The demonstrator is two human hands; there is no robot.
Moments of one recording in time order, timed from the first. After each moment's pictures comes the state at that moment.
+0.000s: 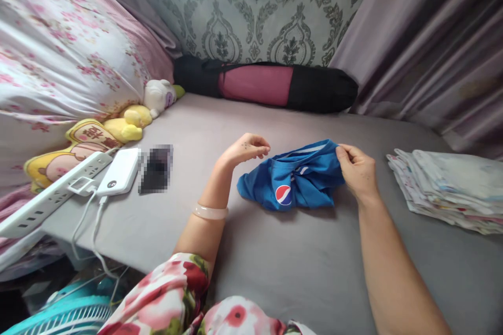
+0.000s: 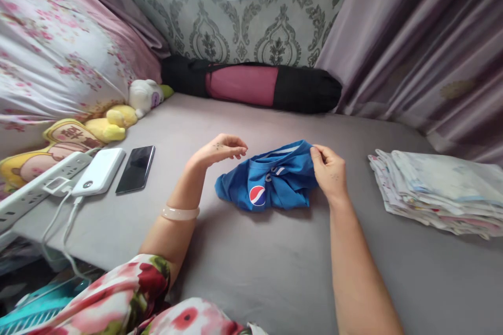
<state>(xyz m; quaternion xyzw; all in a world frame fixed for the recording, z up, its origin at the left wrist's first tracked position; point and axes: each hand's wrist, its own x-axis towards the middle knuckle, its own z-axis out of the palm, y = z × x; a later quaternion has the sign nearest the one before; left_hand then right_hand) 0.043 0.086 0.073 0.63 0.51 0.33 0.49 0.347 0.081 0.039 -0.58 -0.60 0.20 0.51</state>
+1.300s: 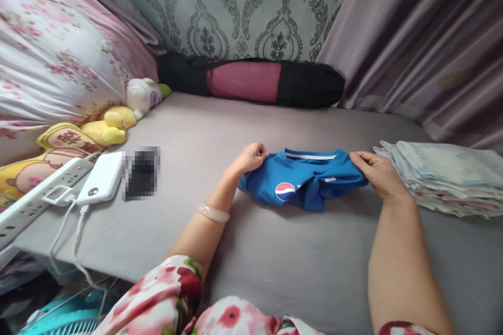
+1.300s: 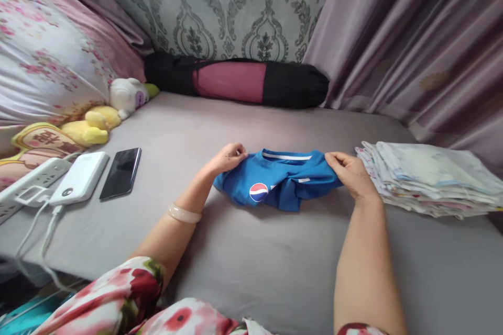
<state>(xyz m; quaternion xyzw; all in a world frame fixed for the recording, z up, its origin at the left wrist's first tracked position) 0.083 0.094 0.026 0.70 0.56 0.27 0.34 0.425 0.069 0.047 -0.63 -0.55 0.34 0.43</state>
